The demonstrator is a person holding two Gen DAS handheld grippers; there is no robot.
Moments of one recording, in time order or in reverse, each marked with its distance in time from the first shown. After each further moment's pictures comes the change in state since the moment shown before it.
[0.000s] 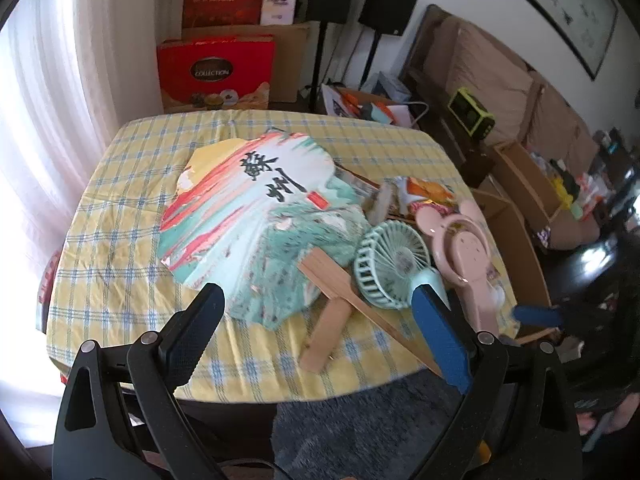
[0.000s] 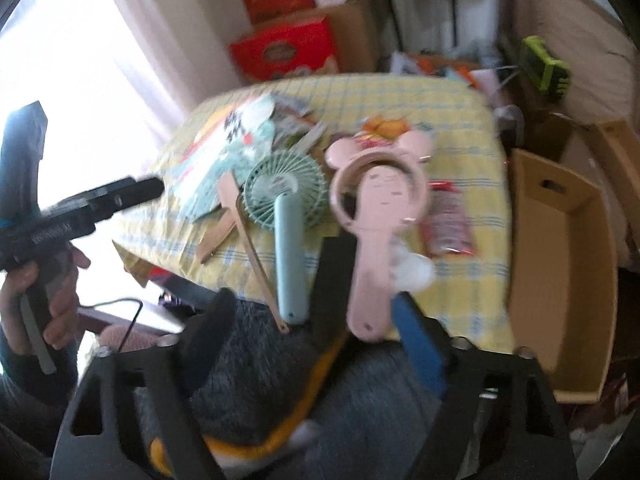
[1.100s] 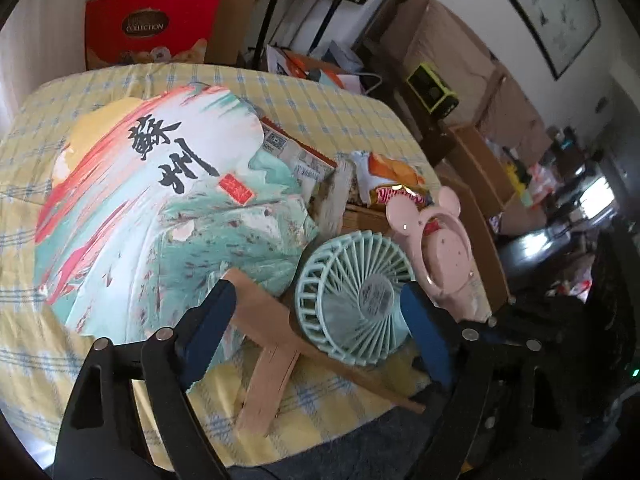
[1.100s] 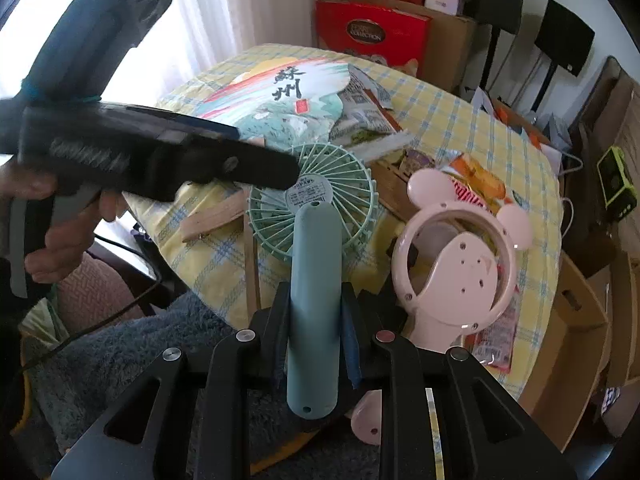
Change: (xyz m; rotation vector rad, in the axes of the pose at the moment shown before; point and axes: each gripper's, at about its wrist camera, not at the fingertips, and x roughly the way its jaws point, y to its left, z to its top) left arm 0.079 -0.007 0.013 0.001 0.113 -0.261; right arm 0.070 0.030 0.019 -0.396 0.048 -0.041
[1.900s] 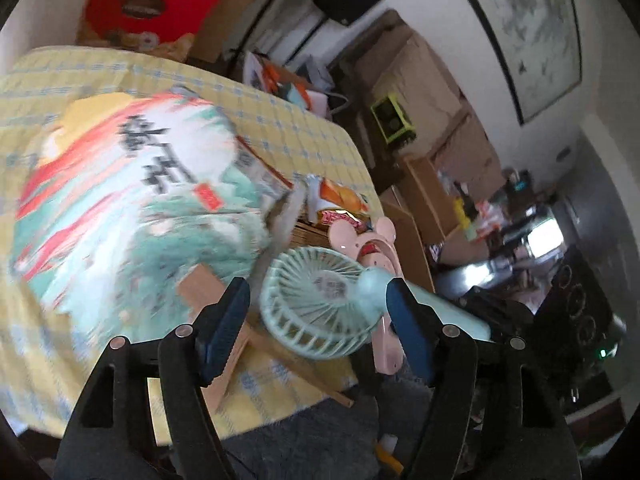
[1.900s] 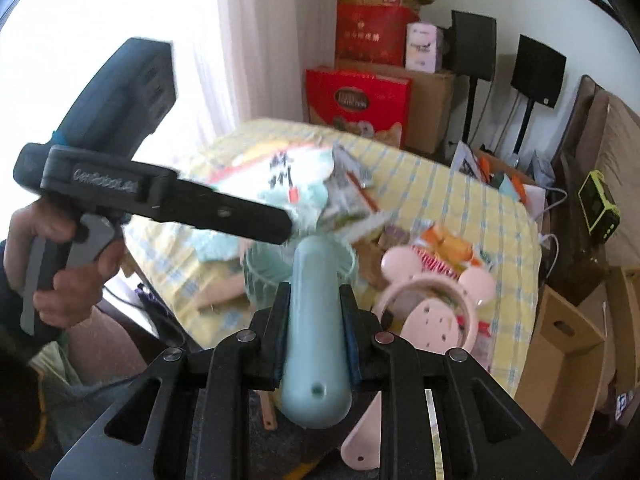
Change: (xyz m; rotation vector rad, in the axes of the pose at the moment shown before) left arm -0.039 0.016 0.001 -0.151 -0.032 -0.224; right arm -0.047 -0.007 0.015 0.037 -0.253 -0.008
